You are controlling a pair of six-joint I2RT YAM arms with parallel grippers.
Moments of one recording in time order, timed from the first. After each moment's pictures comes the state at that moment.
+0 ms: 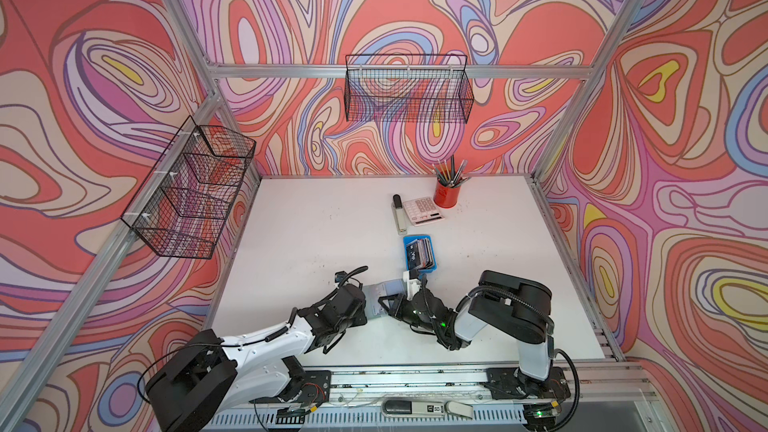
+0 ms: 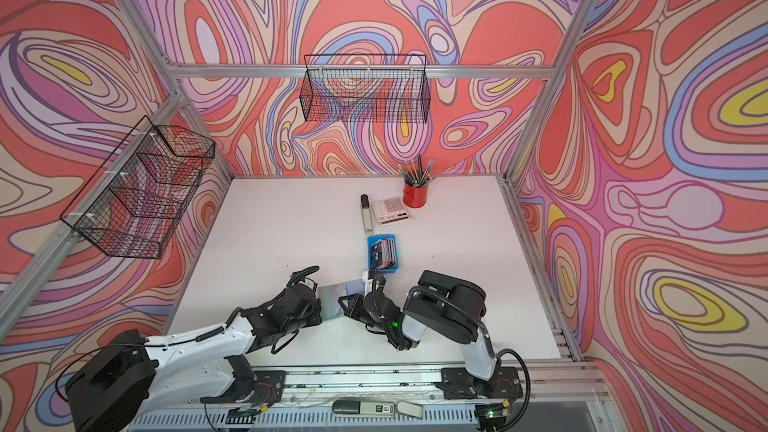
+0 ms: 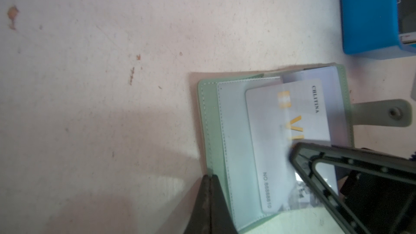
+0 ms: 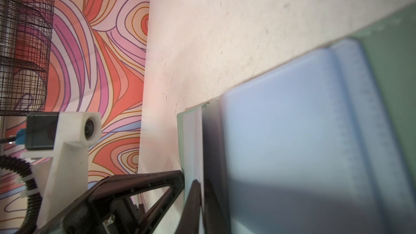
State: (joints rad) left arm -0.80 1.12 0.31 -0.13 -0.17 -0.91; right arm 1.05 1.96 0.51 1.06 0.03 1.28
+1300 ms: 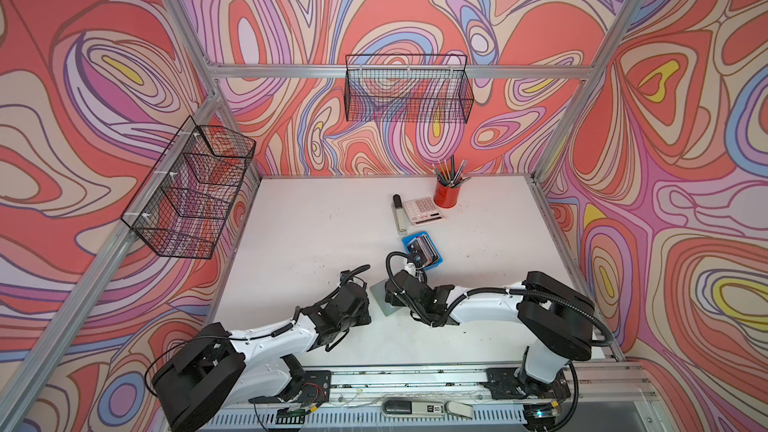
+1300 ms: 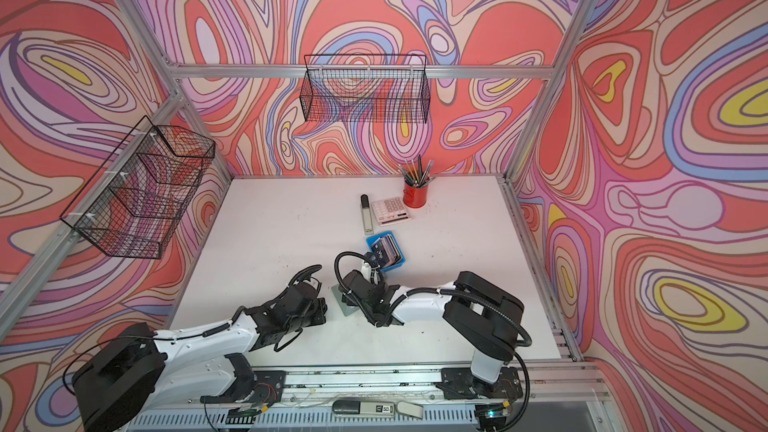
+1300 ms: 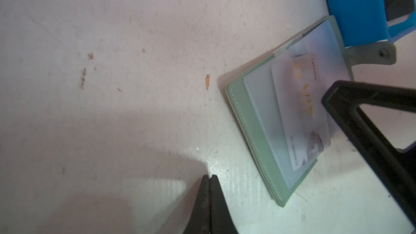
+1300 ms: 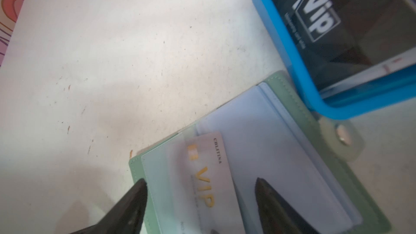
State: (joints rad) left arm -0.80 1.18 0.33 -0.05 -0.10 -0.89; right arm 1.05 1.72 0.85 0.00 0.40 0.96
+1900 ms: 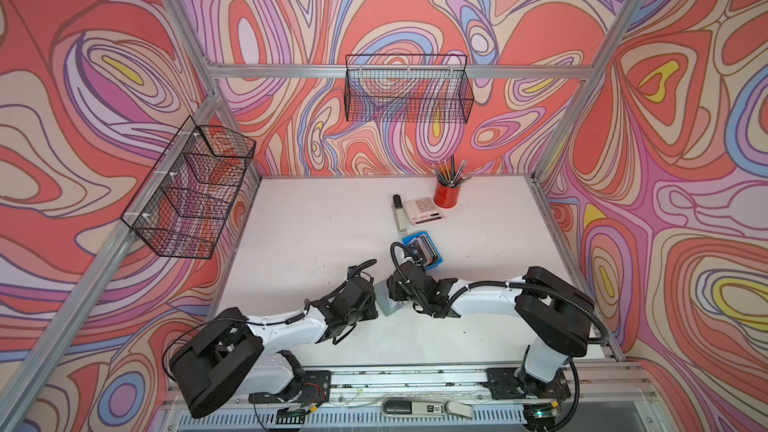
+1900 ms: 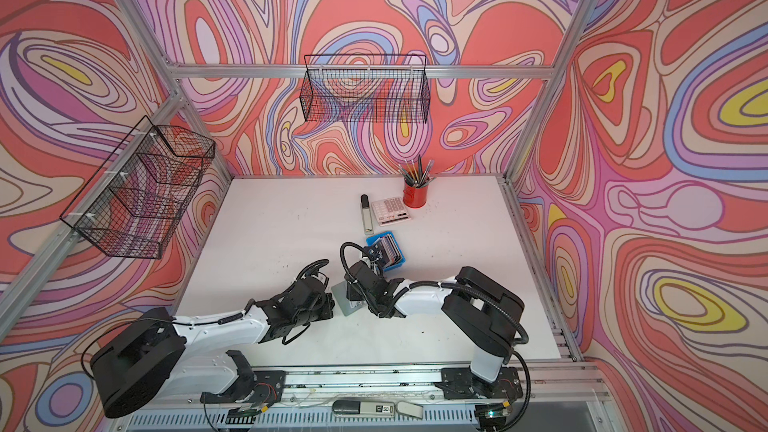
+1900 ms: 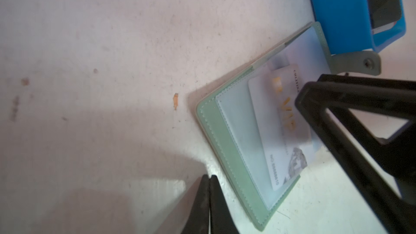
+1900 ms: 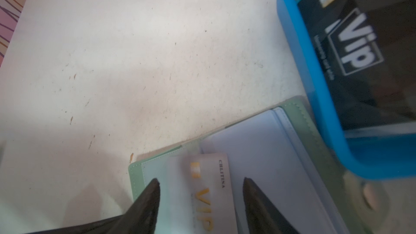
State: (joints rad) left arm -0.80 1.31 0.39 0.03 -0.07 -0.89; right arm 0.98 1.75 0.85 0.08 0.24 0.82
